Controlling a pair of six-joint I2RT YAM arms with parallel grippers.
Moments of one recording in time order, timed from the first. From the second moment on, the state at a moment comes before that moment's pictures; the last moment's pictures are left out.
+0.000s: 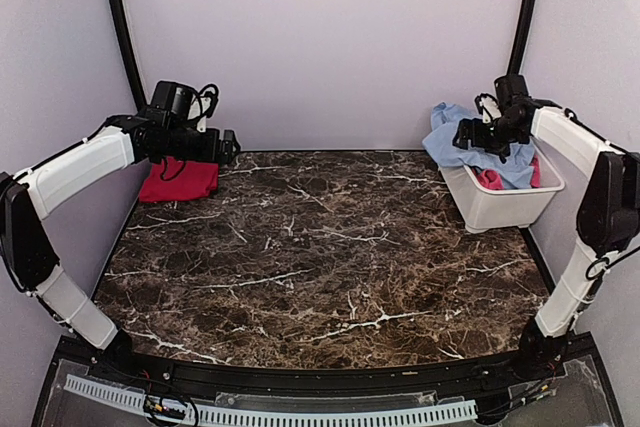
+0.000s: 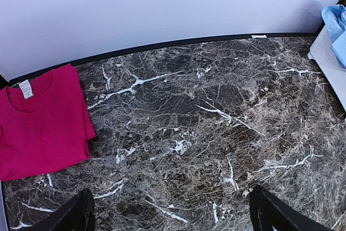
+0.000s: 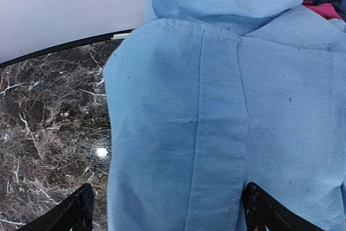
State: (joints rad) left arm -0.38 1.54 1.39 -0.51 -0.04 -0.15; right arm 0.06 1.71 1.59 -0.69 -0.15 0.13
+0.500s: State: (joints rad) left arm -0.38 1.53 1.38 -0.49 -0.03 -0.16; right arm 0.03 1.76 1.73 -0.74 -0.13 0.13
